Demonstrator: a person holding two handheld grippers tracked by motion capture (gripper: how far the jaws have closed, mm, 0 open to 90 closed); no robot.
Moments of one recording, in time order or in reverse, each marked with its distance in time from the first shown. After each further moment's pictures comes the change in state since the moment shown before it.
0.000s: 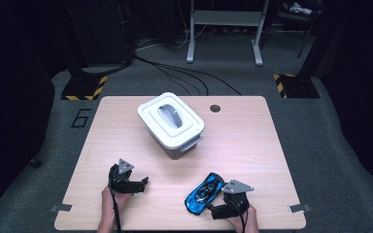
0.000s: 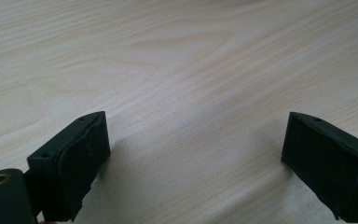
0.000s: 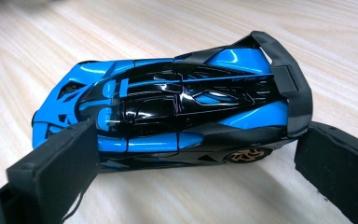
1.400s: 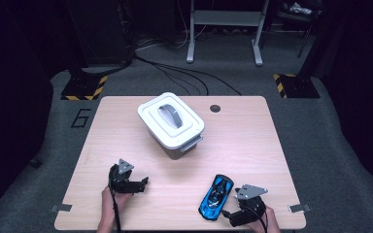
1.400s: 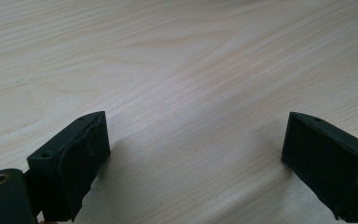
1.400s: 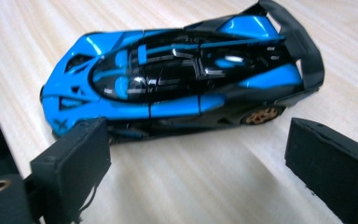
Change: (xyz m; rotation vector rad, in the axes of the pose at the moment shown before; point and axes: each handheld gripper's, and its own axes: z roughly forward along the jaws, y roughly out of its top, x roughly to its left) left arm 0.000 0.000 0.000 -0.003 0.000 0.003; right arm -0.028 -0.019 -0.035 0.099 0.087 -0.159
